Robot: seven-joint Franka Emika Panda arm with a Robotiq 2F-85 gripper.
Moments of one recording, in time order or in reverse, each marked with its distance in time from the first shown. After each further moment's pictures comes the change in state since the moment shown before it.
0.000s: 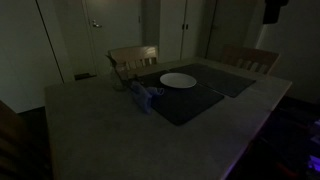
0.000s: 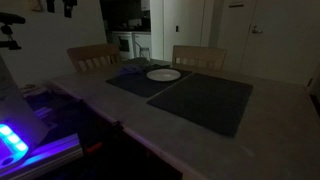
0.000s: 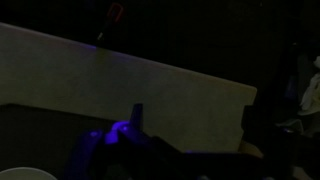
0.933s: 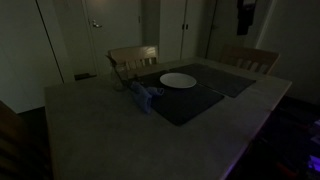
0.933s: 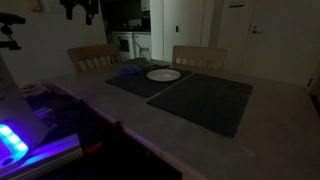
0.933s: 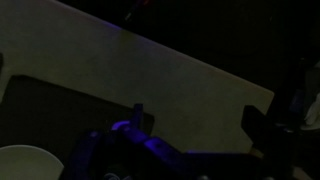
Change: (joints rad) arm -0.055 0.161 -0.079 0.056 -0.079 0.045 -0.227
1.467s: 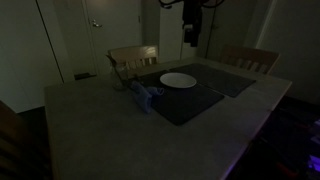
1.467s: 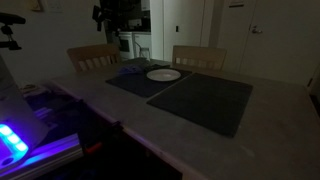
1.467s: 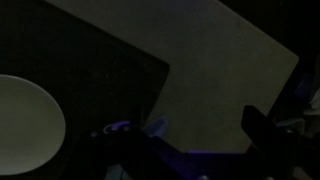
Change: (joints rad) arm -0.023 0.391 -0.031 0.255 -0.013 0.173 -0.154
